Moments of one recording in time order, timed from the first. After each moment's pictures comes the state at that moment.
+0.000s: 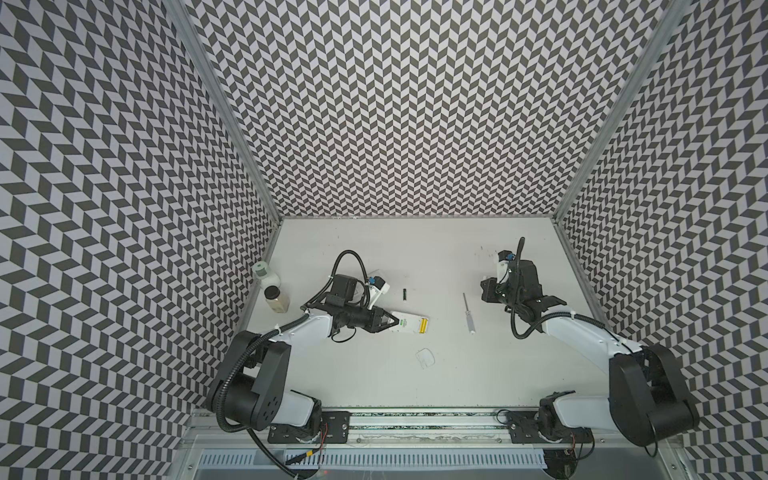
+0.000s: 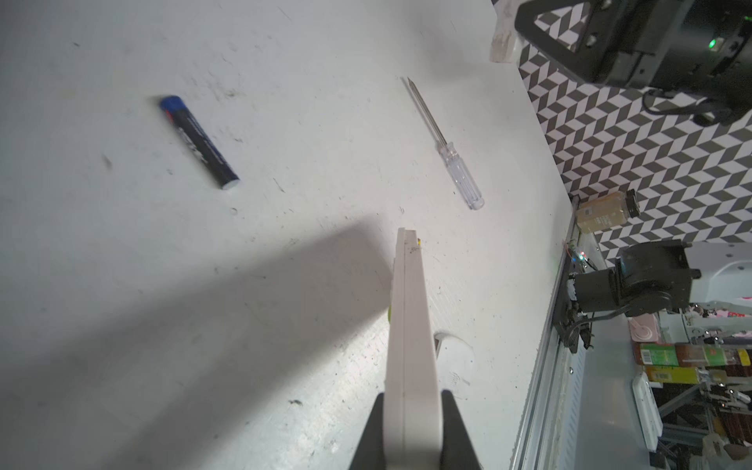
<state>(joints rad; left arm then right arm) -0.34 1.44 0.65 -0.15 0.85 -0.08 0.26 1.37 0.71 -0.06 -0.11 0.34</state>
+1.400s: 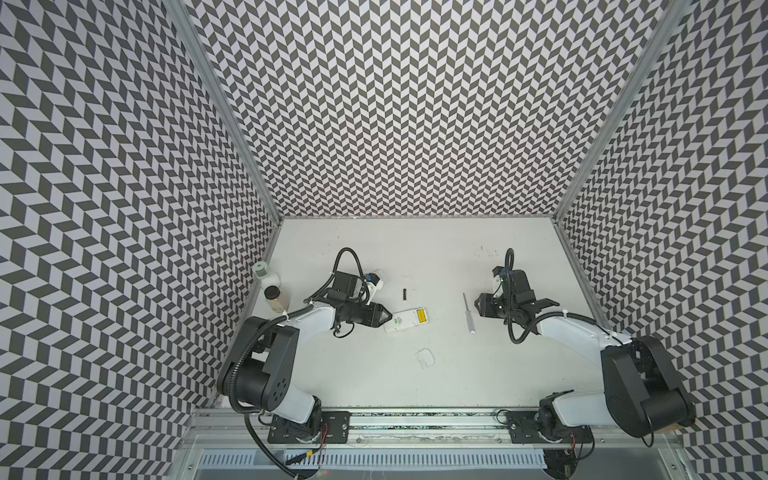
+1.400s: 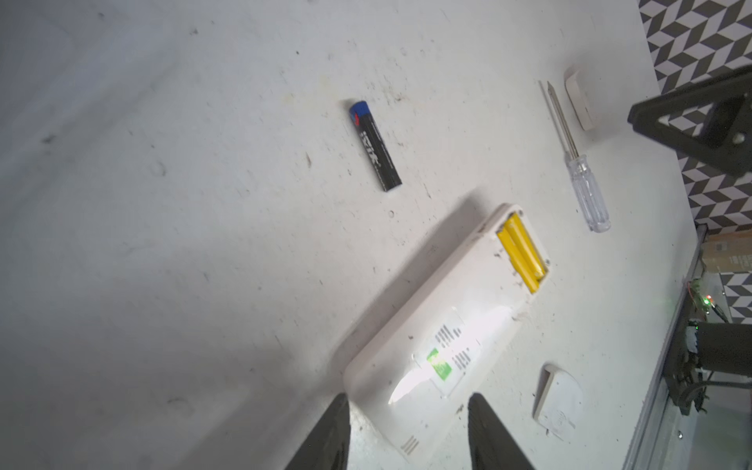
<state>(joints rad) -0.30 1.53 0.71 -0.17 0.60 -0.06 0.32 1.38 0.66 -0.21 -0.12 0.39</state>
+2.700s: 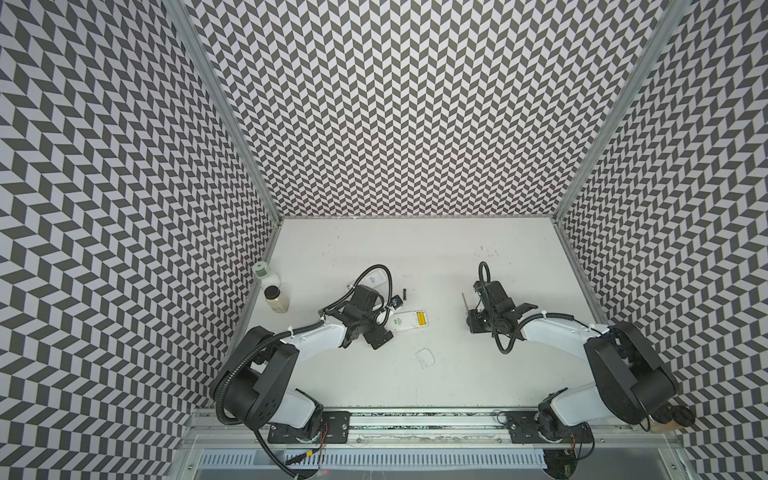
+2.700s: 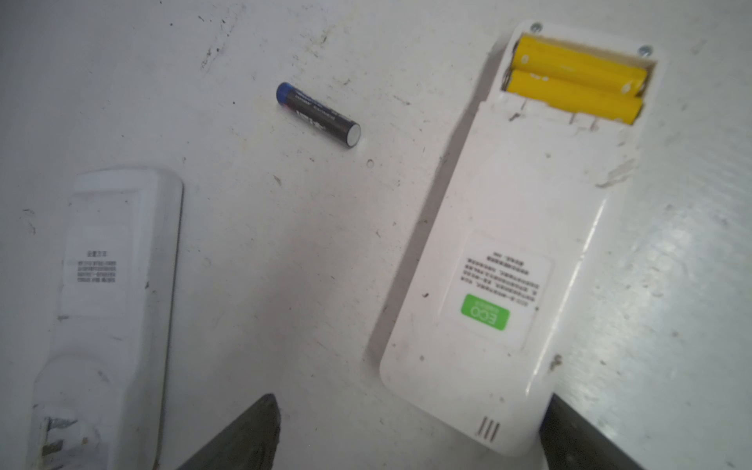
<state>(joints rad) -0.52 1.45 0.61 -0.11 0.06 0.53 0.48 1.48 0.66 -0.24 -0.03 0.39</state>
